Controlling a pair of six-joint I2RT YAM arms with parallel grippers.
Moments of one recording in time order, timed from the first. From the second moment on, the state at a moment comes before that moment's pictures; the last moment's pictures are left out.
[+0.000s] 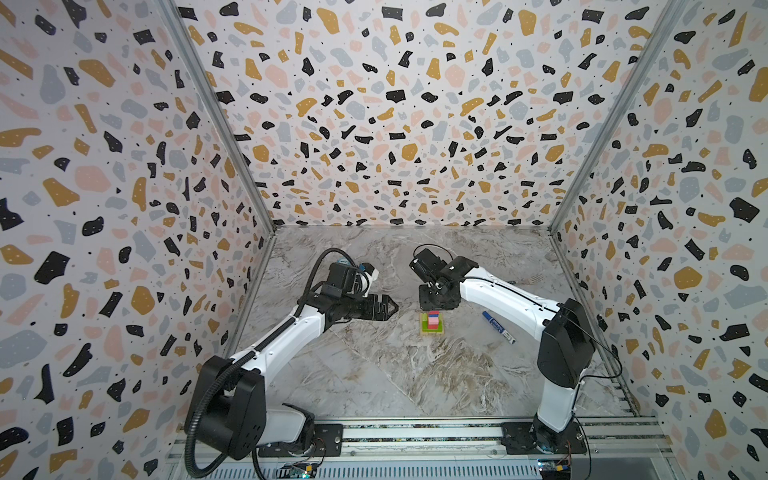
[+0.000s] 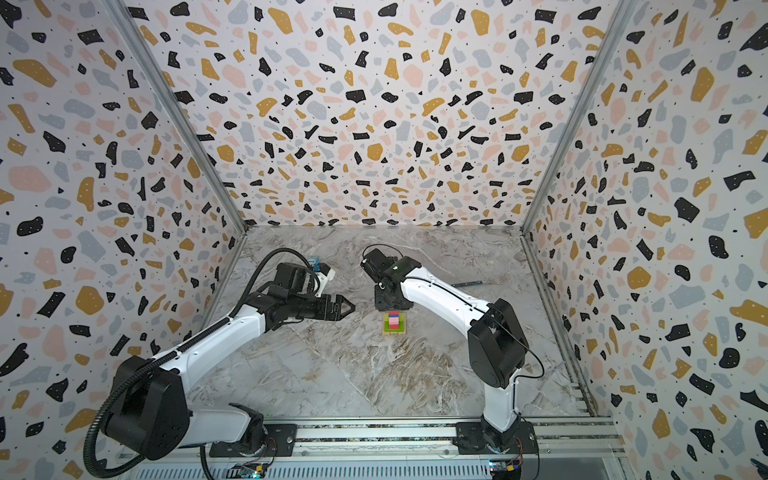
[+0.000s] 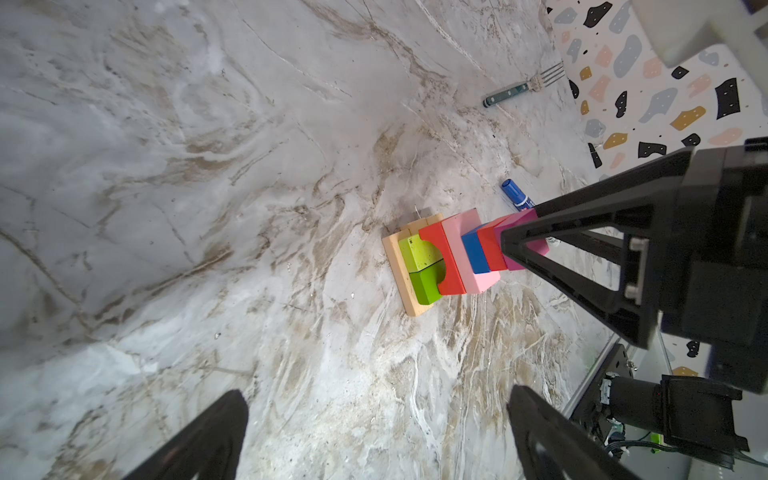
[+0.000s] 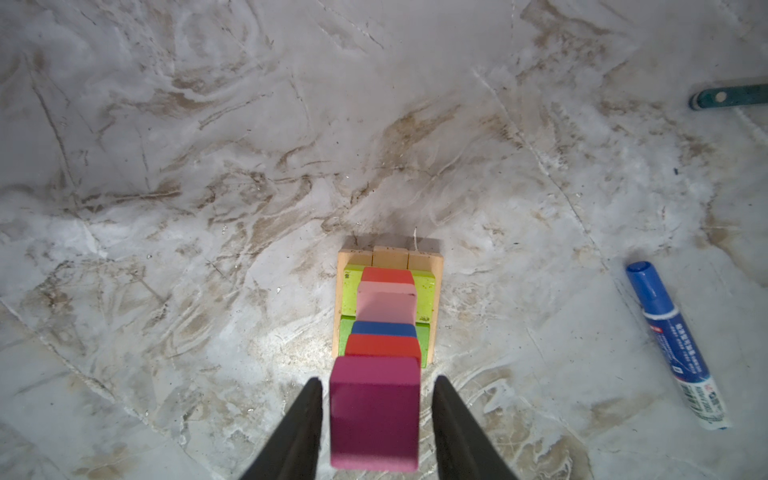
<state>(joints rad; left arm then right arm) -0.36 1.35 0.90 -0.42 0.49 -0.27 0.80 1.86 1.61 -1.01 0.17 0.67</state>
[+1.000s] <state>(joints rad) -0.36 1.35 0.90 -0.42 0.49 -0.27 0.80 1.86 1.59 -0.99 0.17 0.68</state>
